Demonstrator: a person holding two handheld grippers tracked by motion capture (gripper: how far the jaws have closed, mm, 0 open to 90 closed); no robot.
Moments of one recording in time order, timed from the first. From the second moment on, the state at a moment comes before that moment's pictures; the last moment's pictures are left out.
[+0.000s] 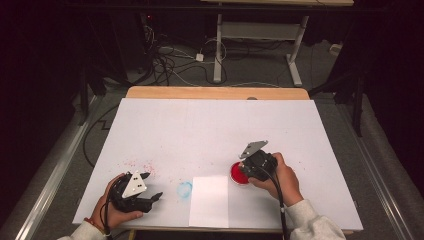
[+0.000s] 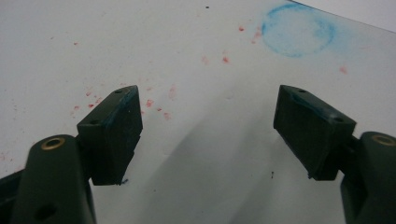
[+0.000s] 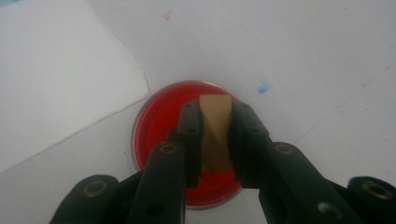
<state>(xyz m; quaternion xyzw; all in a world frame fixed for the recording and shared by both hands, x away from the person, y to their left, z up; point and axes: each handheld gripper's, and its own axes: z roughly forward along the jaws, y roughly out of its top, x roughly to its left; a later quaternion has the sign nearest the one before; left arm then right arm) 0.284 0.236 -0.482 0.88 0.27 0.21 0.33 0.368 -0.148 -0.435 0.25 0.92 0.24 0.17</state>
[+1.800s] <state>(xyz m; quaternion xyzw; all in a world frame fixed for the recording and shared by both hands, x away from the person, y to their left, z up) 0.282 0.237 -0.481 0.88 0.27 0.21 0.32 0.372 -0.148 -0.446 0.27 0.92 0.24 0.15</state>
